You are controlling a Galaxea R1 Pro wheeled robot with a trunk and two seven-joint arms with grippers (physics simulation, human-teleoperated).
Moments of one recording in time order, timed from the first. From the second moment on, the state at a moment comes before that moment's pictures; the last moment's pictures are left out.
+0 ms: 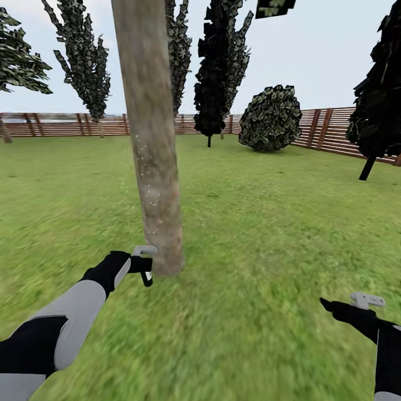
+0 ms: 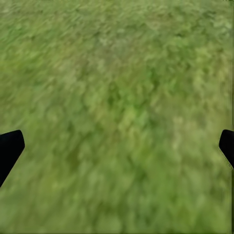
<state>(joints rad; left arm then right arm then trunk) -1.03 0.03 0.05 -0.34 -0.10 0.51 -0.22 -0.47 -0.05 -0.85 -1.24 0.53 0.48 0.68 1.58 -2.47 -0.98</state>
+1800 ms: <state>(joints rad) -1.02 0.06 0.05 -0.45 -0.10 0.78 -0.24 -0.47 -0.05 -0.85 -1.24 0.53 0.48 0.68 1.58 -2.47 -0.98</state>
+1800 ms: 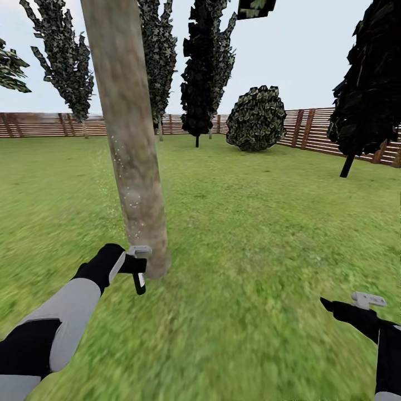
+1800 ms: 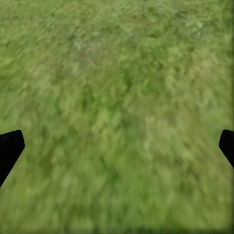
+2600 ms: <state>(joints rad) -1.20 0.08 0.05 -0.75 -0.10 0.99 -0.31 -0.47 -0.05 -0.85 -1.24 0.53 0.48 0.68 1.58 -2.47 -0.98</state>
